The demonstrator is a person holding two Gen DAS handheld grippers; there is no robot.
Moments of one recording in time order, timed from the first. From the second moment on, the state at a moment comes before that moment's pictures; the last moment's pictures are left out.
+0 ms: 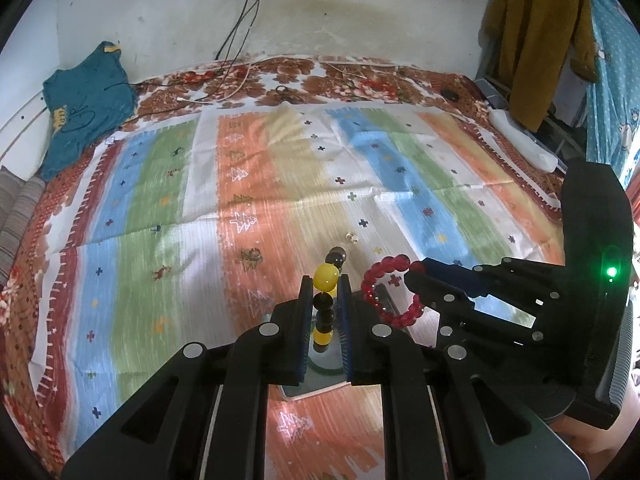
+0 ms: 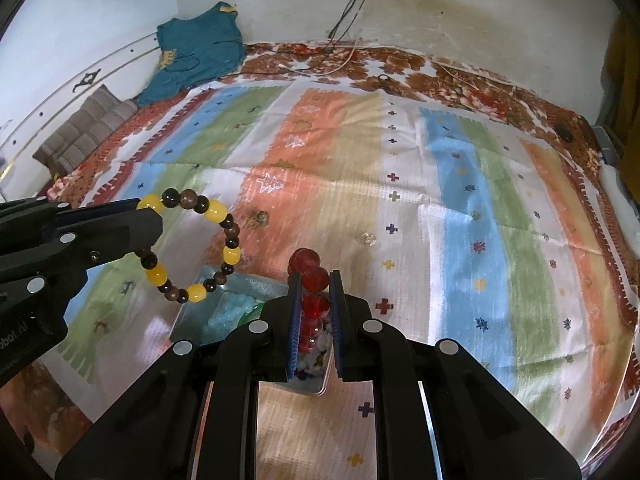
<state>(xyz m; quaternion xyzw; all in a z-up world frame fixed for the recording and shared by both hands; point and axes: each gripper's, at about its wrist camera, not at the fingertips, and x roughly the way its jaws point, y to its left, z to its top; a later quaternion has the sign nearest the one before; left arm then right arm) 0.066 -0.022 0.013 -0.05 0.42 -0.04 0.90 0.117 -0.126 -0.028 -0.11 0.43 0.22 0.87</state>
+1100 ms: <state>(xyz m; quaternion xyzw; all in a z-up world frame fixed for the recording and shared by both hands) 0.104 0.013 -0.022 -0.06 0.48 0.05 0.88 0.155 -0.138 -0.047 -0.10 0.47 0.17 0.86</state>
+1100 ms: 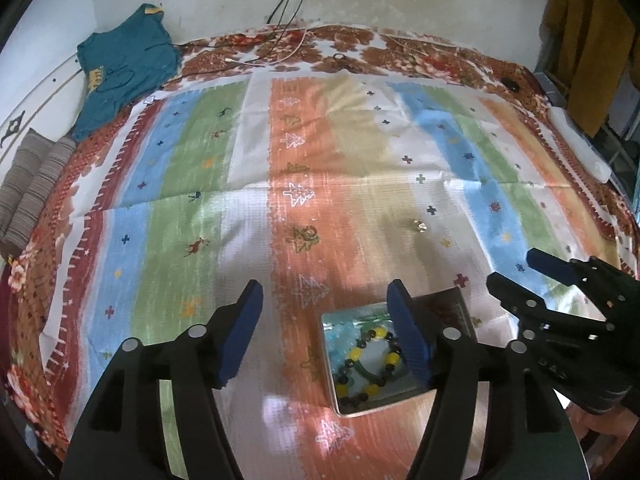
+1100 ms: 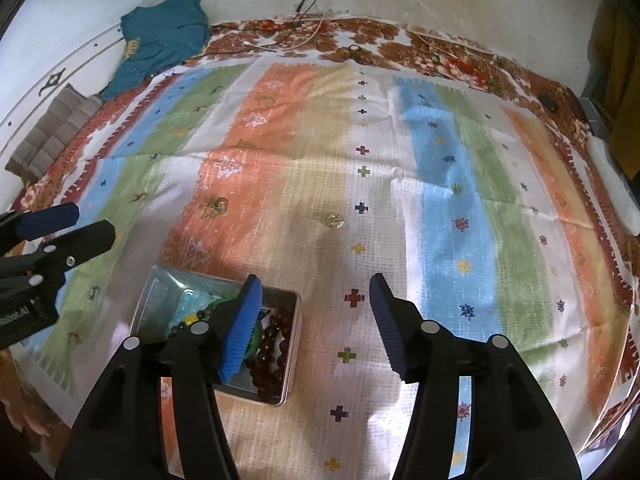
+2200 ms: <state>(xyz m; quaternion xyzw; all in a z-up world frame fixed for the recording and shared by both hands) 0.164 0.034 -0.067 -0.05 0.53 0.08 0.85 0.207 -0.121 -0.079 -0.13 0.50 0.13 0.85</state>
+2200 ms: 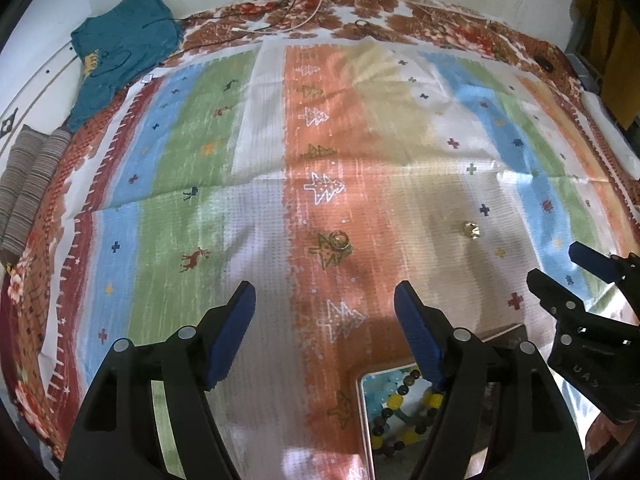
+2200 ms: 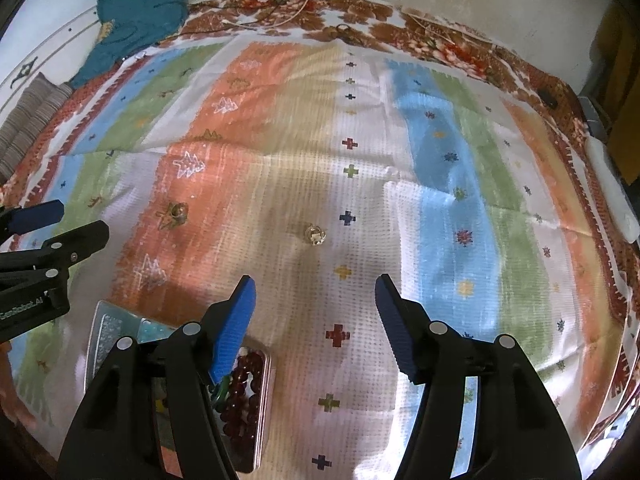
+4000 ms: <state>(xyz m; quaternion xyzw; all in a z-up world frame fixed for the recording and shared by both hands) 0.255 0.045 -0.155 -0.03 0.60 0.04 0.80 0.292 -0.100 -0.163 -0.13 0.57 0.13 0.80</state>
